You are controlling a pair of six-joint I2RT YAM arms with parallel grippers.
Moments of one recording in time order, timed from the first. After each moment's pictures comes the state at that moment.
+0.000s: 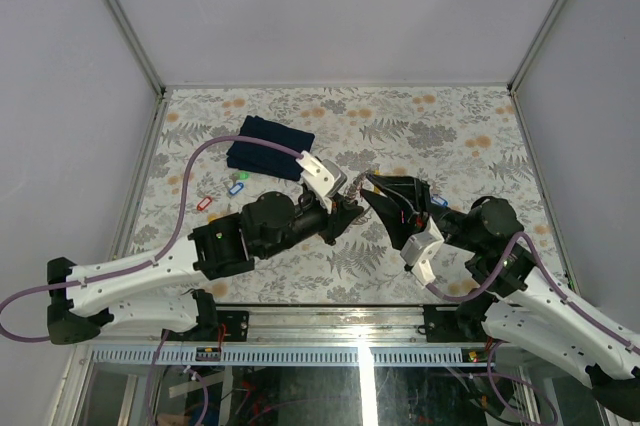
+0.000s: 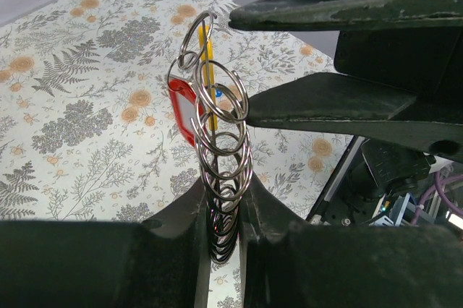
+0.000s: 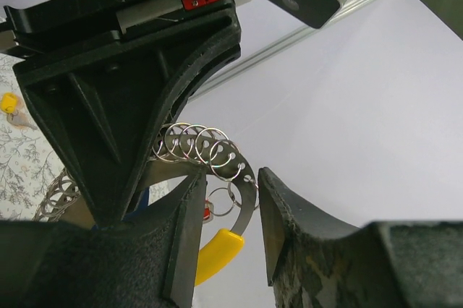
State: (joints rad) left arm -1.23 1.06 1.03 -0.12 -0.25 -0.22; right arm 0.83 0.66 0.67 0.25 -0.48 -0.98
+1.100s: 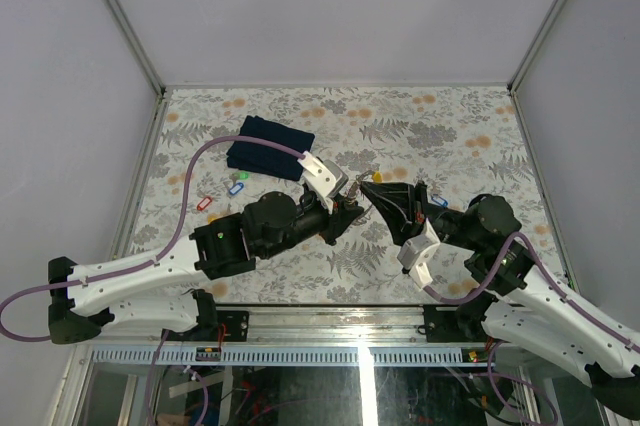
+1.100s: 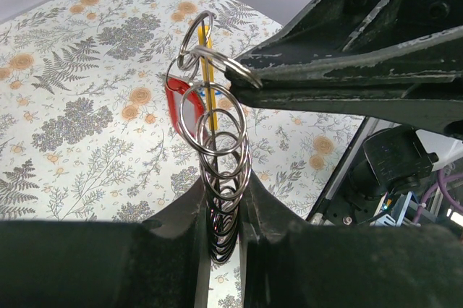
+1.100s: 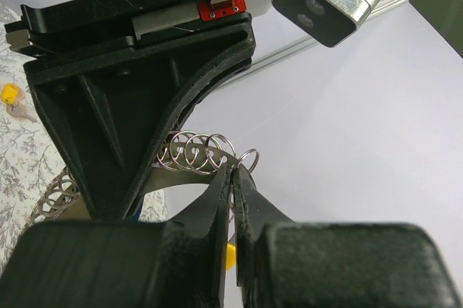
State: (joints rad) left arm -1.23 1.07 1.03 -0.13 -0.25 -0.22; right arm 0.83 0.68 0.69 0.22 -0.52 -1.05
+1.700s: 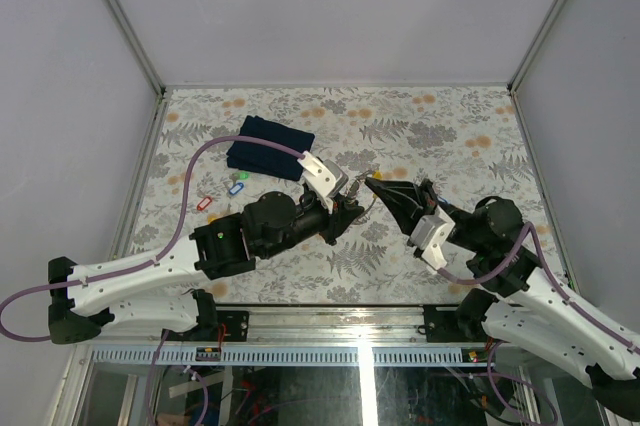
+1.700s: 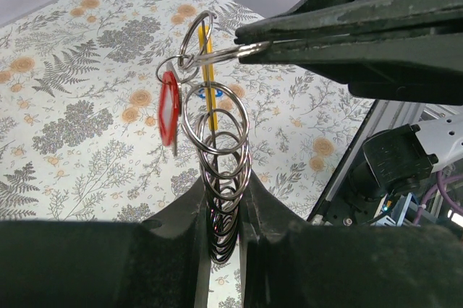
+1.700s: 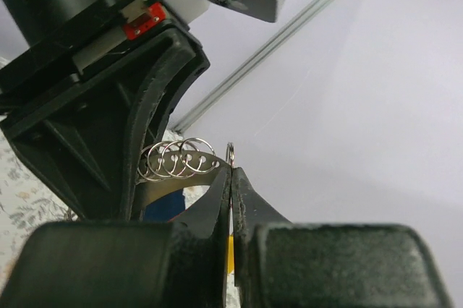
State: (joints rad) left arm -1.23 1.07 1.03 -0.12 -0.25 -0.21; right arm 0.83 0.66 0.69 0.27 -0.44 -0.78
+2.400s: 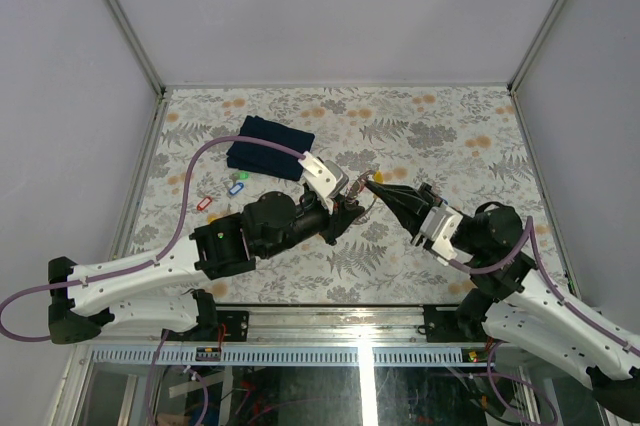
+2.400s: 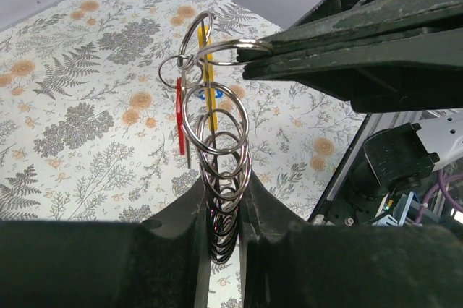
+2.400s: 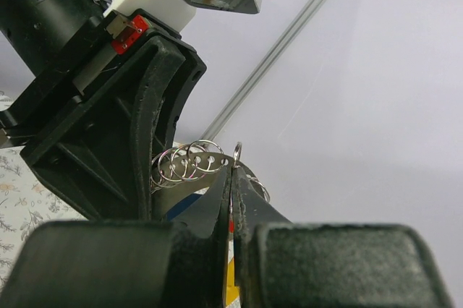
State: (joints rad) left arm -1.23 1.07 1.03 -0.11 -0.25 -0.19; right arm 0.83 0.65 0.63 0.40 -0.40 -0.54
